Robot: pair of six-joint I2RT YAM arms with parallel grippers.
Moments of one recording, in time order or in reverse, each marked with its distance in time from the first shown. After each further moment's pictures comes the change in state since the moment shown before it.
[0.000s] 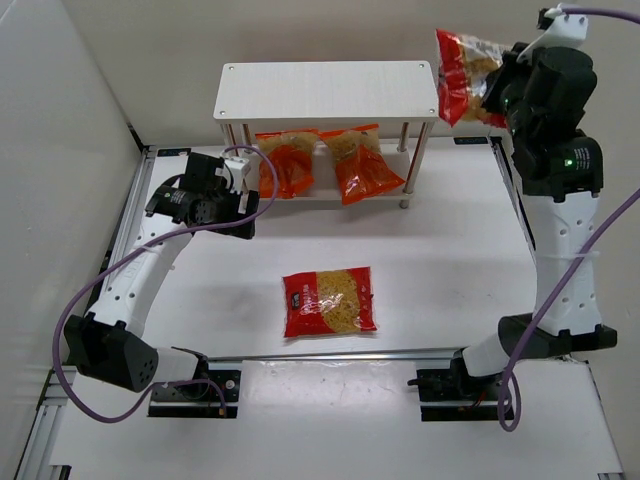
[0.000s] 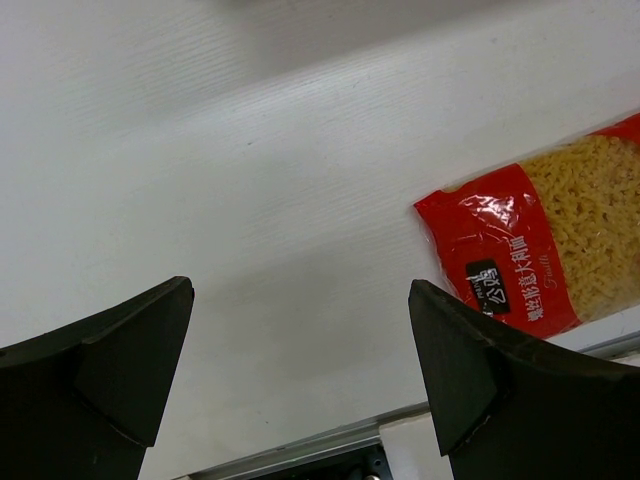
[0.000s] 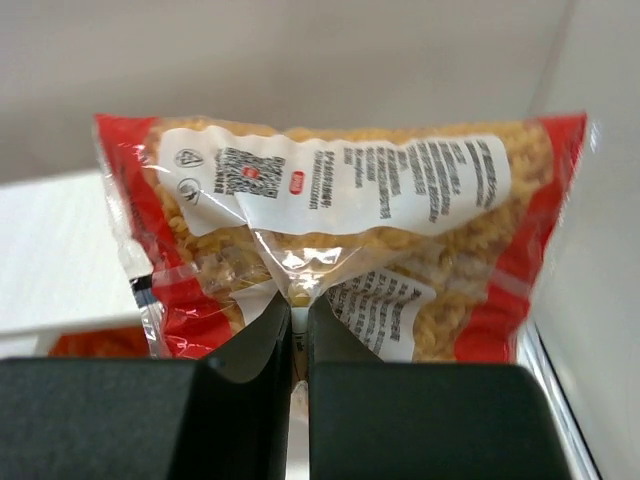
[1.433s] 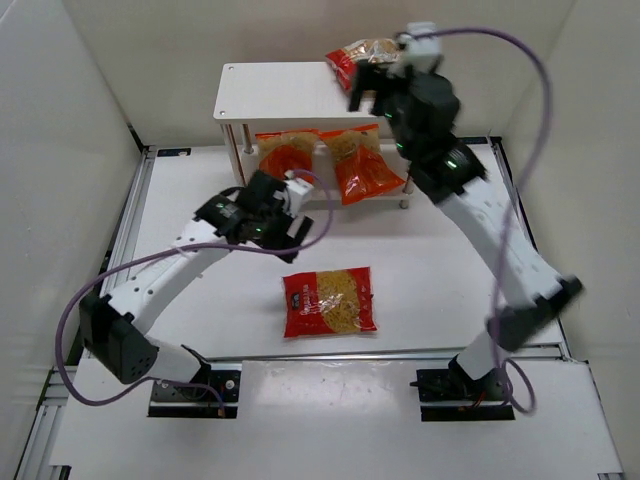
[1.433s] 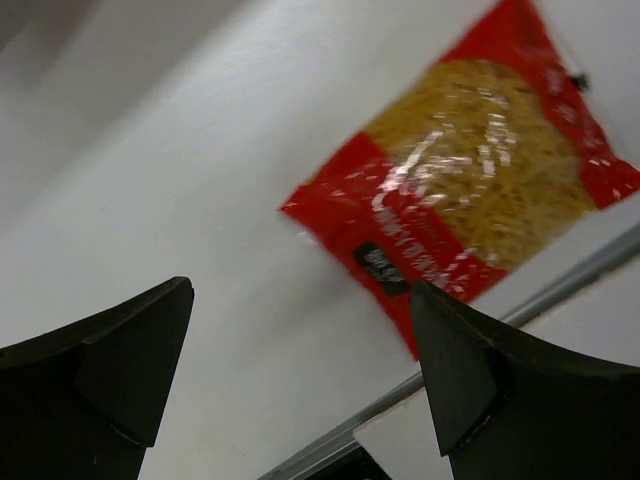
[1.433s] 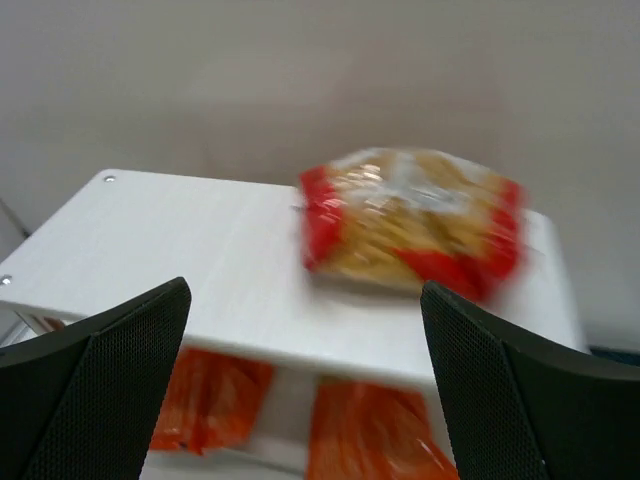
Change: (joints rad) left arm -0.323 0.053 -0.002 0.040 -0.061 -0.004; right arm 0.437 0.195 -0.160 0.565 0.144 -0.145
